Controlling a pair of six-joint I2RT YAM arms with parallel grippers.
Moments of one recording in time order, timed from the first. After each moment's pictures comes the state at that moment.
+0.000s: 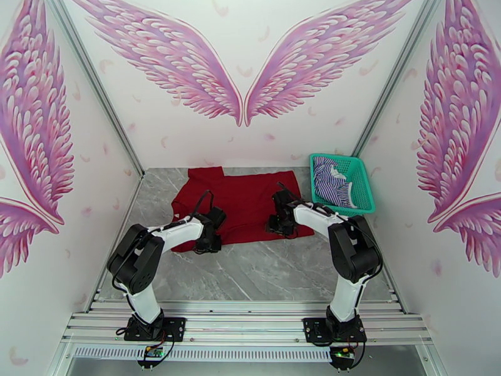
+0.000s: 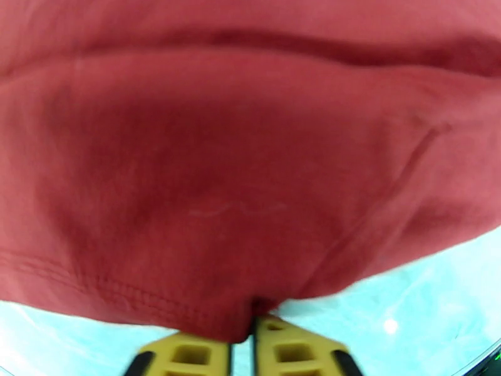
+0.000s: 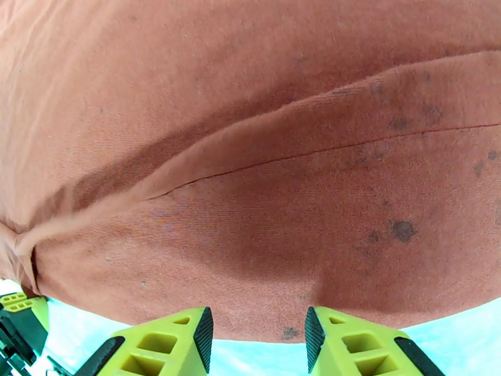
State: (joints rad) left arm -0.58 1.79 1.13 -0.77 -0.04 -0.57; right arm 0.37 1.86 1.25 -0.65 -0.14 0.53
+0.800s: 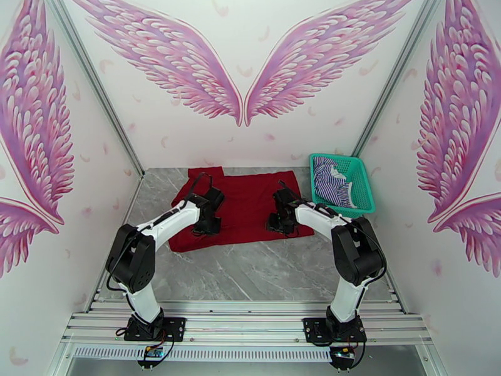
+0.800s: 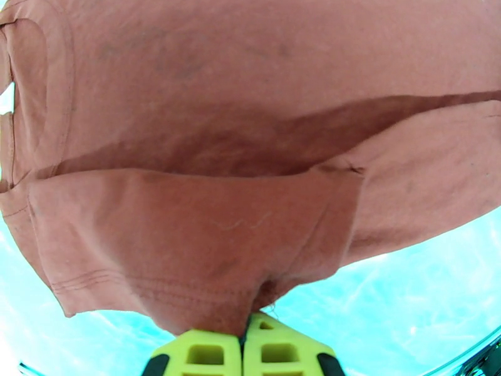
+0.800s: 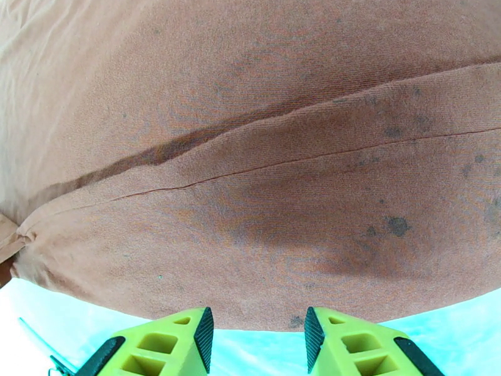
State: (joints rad) left arm -0.49 1.80 1.39 -0.97 -0.09 -0.40; right arm 0.37 1.84 1.25 -0.65 -0.14 0.53
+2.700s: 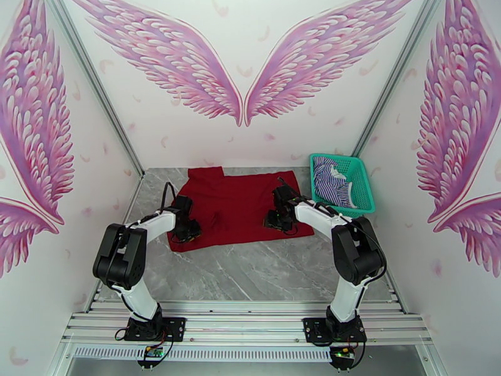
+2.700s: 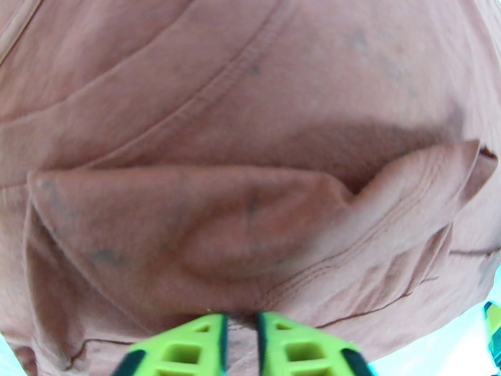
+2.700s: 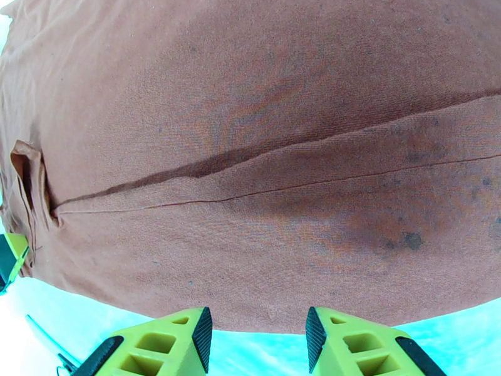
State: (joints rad) left arm -0.21 1.76 1.05 -0.57 0.16 -0.69; right arm 0.37 1.85 1.29 -0.65 -0.17 0.52
